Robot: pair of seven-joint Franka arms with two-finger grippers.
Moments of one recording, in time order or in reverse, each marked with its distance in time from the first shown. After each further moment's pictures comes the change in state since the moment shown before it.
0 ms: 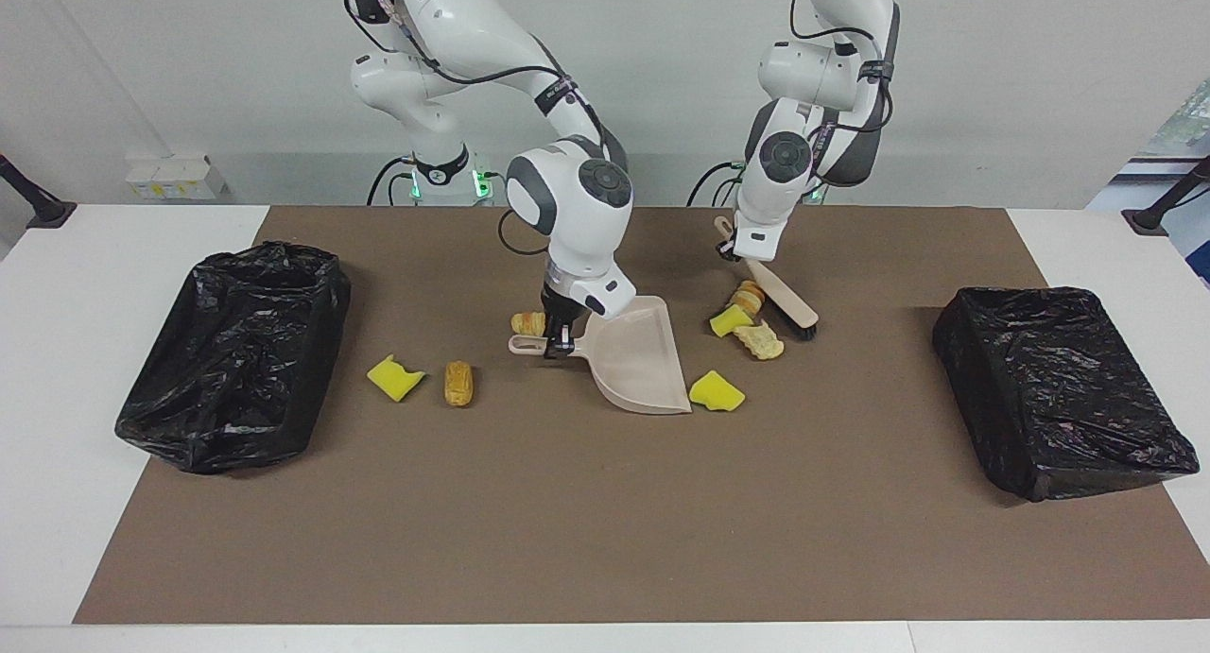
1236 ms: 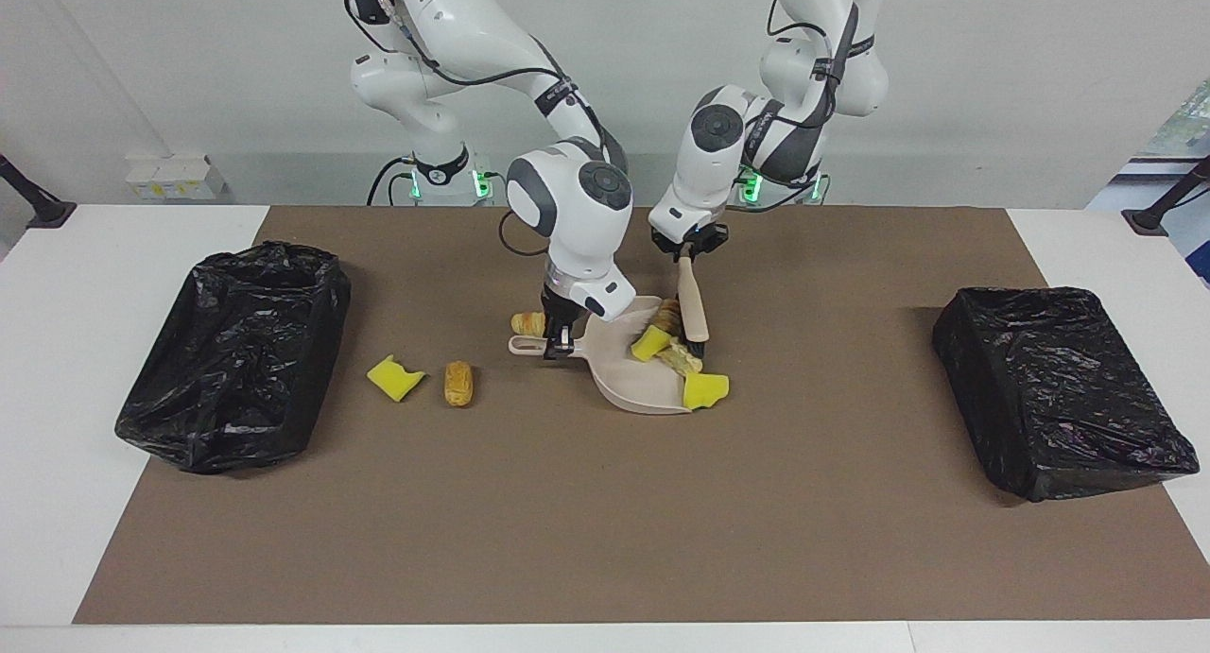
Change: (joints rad) left arm -0.226 0.076 -0.007 0.148 -0.068 0.128 0.293; right arm 0.000 0.003 0.000 -0.003 0.000 0.002 0.006
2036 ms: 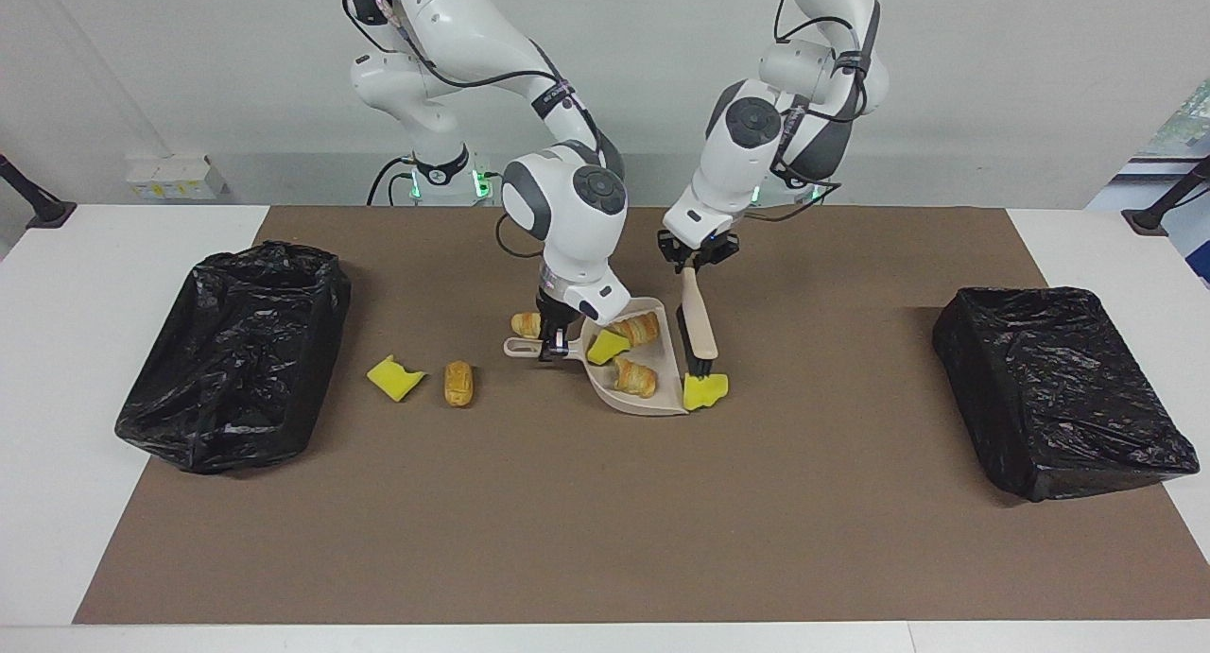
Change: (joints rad) left arm 0.170 0.043 0.035 0.143 0.010 -0.072 0.192; right arm -0.011 0.002 -0.002 -0.003 0.001 0.001 0.000
